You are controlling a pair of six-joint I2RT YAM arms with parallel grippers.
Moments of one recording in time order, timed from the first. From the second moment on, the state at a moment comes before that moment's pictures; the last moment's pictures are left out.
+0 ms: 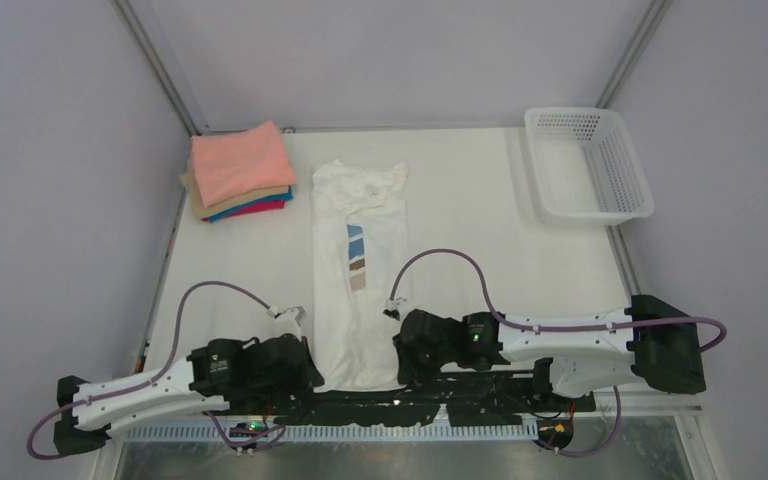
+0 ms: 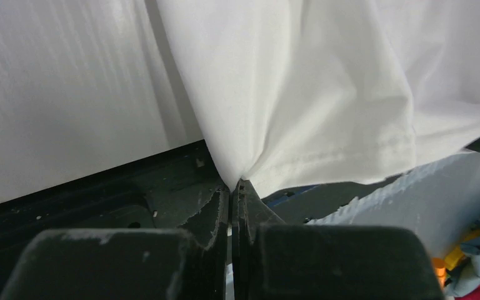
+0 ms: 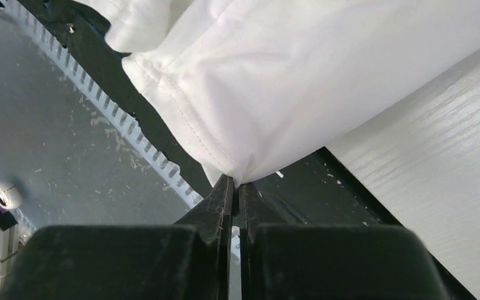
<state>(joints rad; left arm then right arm) -1.27 0.31 0.28 -0.92 -0.17 -1.26 1.35 1.24 0.66 -0.34 -0.06 0.79</state>
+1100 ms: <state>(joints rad) -0.82 0.66 0.54 -0.68 -0.25 -0.93 0.99 1.23 0.86 -0.41 0.03 0.54</state>
